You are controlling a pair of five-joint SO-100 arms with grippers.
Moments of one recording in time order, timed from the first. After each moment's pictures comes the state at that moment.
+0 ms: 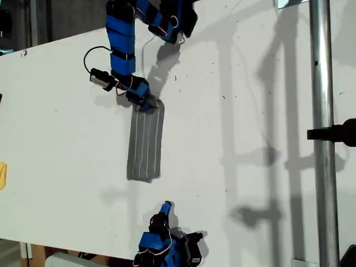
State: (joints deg) arm 0 -13.2 199.2 178.4 71.4 -74.2; arm 1 28.7 94.4 125.5 41.4 78.0
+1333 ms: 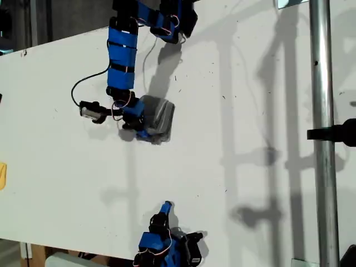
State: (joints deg) arm 0 -13.2 199.2 178.4 71.4 -74.2; arm 1 18.5 80.4 91.6 47.3 60.7
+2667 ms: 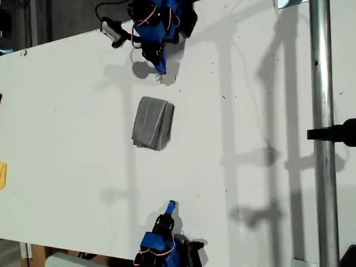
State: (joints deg) arm 0 -9.1 199.2 178.4 74.0 -59.7; arm 1 13.8 187.6 166.1 82.3 82.0
